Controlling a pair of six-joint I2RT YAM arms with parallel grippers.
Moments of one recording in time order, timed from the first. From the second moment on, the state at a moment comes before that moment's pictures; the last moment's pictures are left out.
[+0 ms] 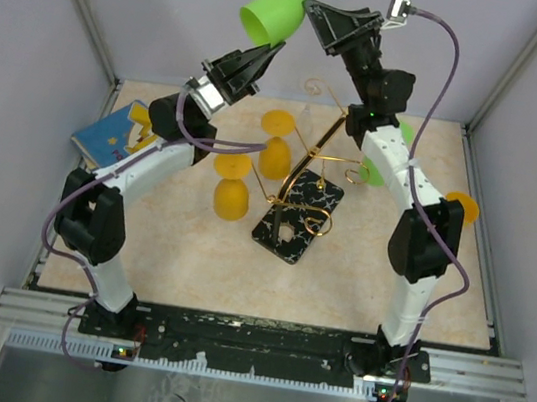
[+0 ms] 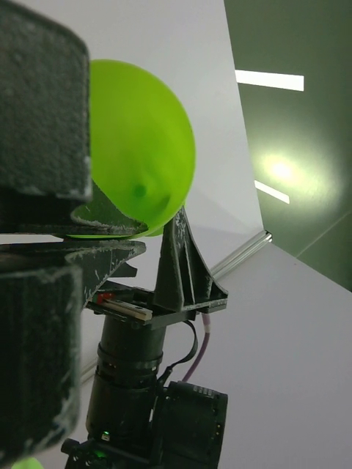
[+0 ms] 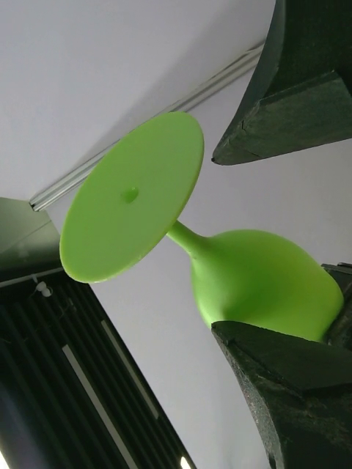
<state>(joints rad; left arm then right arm) -0.47 1.75 1.45 1.46 0.60 0.12 0.38 1.93 1.85 1.00 -0.41 1.24</state>
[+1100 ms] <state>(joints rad) -0.47 1.81 1.50 1.50 0.50 0.12 0.45 2.18 2.28 0.91 -0.38 1.26</state>
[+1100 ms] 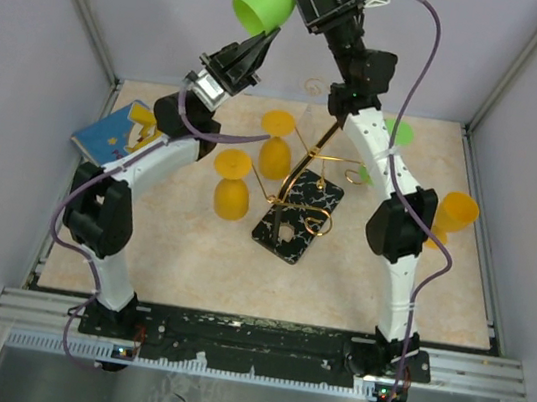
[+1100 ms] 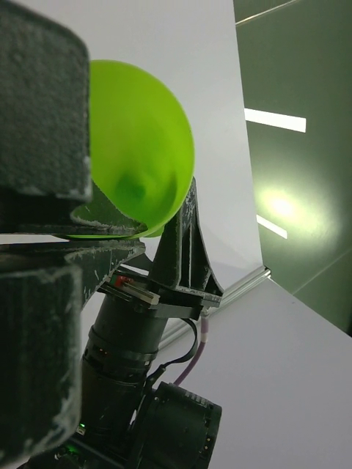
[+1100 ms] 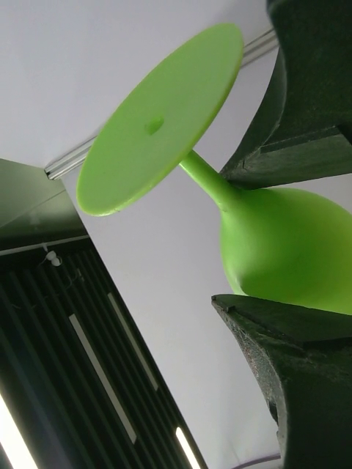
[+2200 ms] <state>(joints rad) -0.50 1.78 1.43 1.48 0.53 0.20 0.47 2.21 2.39 0.87 -0.36 1.14</state>
